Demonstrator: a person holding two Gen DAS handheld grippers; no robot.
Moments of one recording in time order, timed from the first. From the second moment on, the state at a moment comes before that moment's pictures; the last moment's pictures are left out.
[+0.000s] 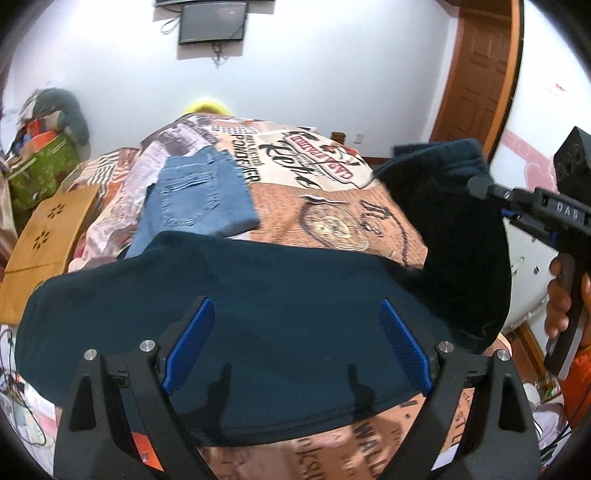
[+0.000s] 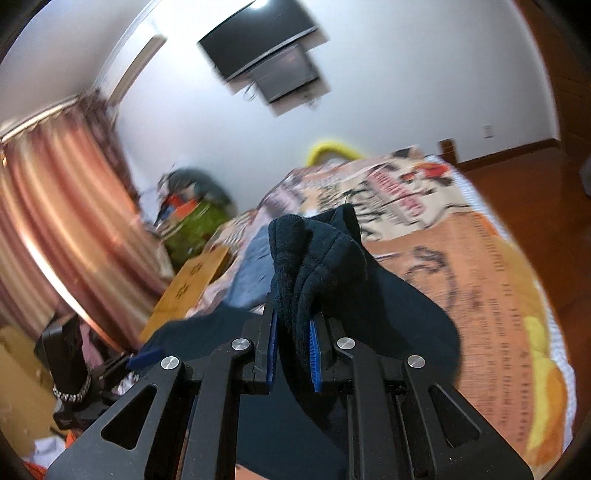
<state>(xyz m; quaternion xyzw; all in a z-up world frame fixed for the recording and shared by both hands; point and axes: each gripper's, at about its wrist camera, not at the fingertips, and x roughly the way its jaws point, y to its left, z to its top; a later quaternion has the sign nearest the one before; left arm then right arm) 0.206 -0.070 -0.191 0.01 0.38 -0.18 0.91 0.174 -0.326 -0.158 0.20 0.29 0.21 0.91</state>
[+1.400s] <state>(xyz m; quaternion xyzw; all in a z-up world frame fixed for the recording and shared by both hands) 0.265 -0.098 -0.248 0.06 0.46 -0.15 0.87 0.180 -0.324 -0.246 0.09 0.48 0.19 0.85</state>
